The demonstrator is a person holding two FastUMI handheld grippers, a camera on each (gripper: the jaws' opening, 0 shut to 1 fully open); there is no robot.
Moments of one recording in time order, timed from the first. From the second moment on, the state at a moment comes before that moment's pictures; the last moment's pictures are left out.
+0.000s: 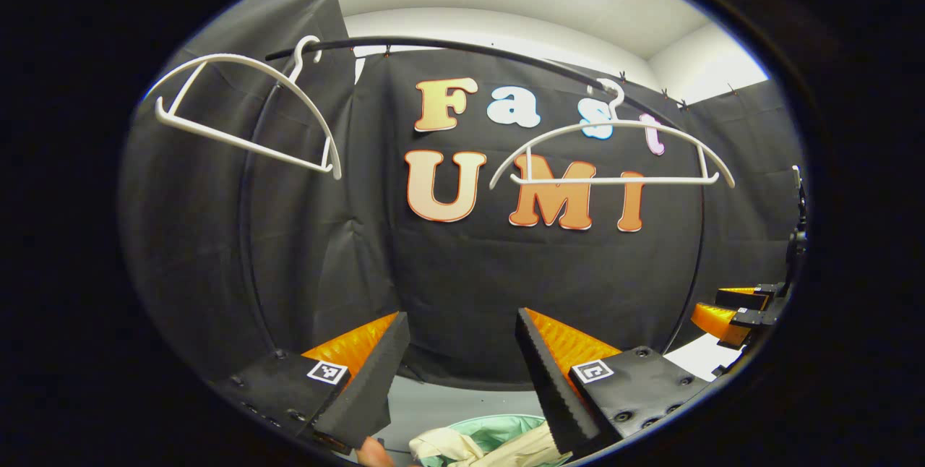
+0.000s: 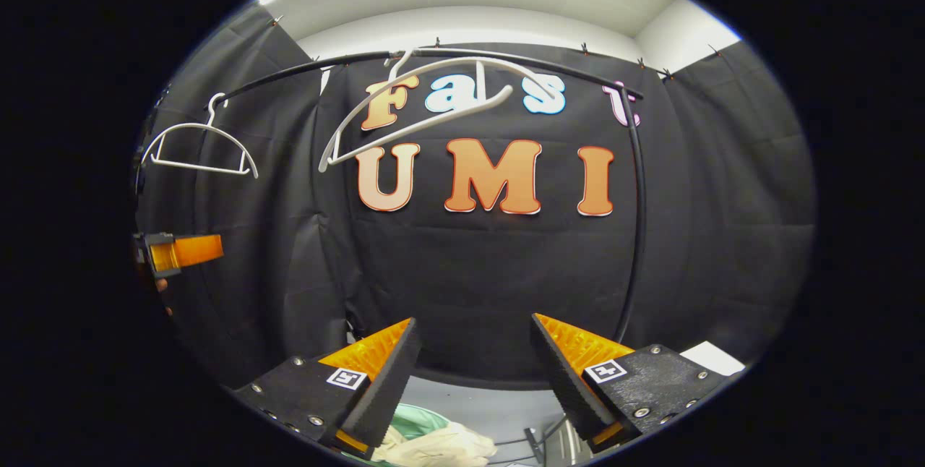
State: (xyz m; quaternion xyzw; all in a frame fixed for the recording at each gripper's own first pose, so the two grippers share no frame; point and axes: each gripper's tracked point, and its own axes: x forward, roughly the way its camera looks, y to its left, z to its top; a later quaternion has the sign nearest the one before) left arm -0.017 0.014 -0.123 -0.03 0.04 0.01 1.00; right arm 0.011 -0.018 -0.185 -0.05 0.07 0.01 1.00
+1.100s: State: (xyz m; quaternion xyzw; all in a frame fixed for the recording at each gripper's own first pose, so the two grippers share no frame) left arm -0.033 0.024 -0.068 -0.01 0.00 0.02 1.00; right arm -0.002 -0.035 -0.145 -0.06 0.05 0.00 1.00
